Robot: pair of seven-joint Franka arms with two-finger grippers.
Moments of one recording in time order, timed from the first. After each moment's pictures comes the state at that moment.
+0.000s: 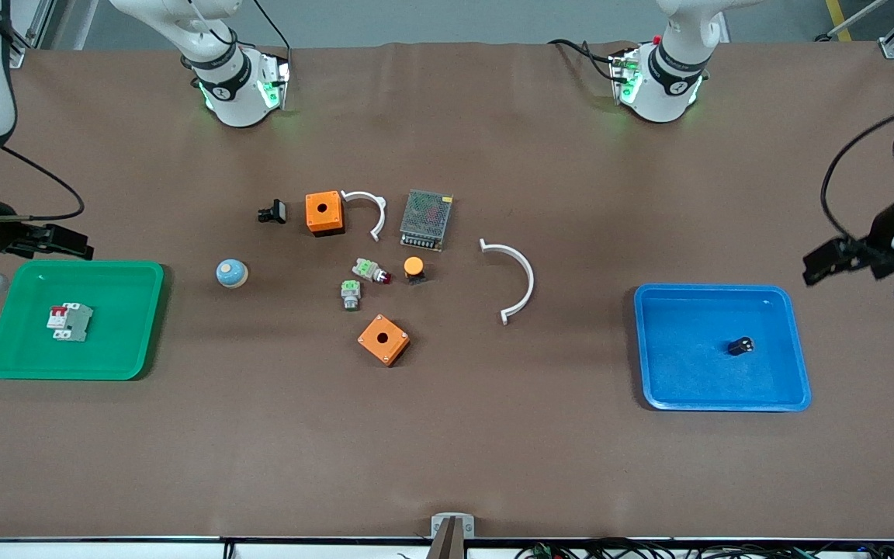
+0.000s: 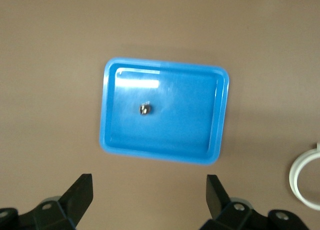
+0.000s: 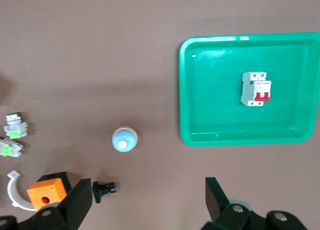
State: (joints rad) left arm 0.21 0.09 -0.24 -1.56 0.07 1.70 -0.11; right arm -0.03 0.09 -0.06 -1.69 0.00 1.67 -0.03
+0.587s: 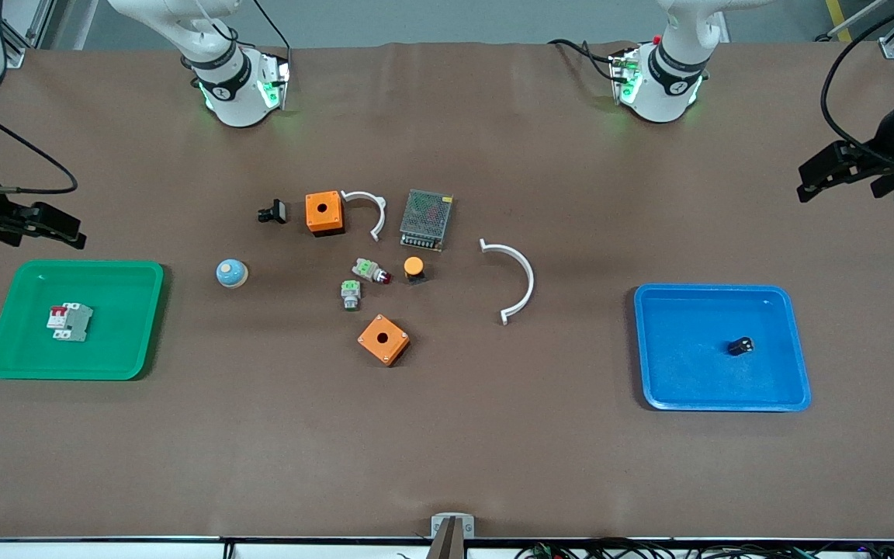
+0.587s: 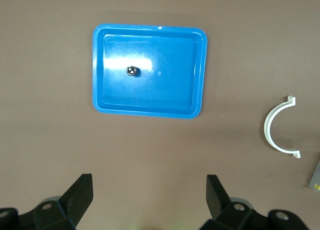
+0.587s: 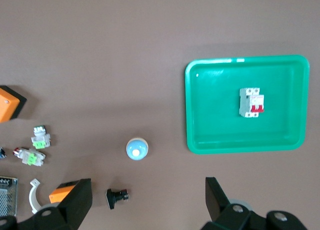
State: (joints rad) left arm 0.07 -0.02 -0.15 -1.53 0.03 1.50 -0.11; right arm 0.01 0.06 -0.07 -1.59 0.00 1.64 0.00
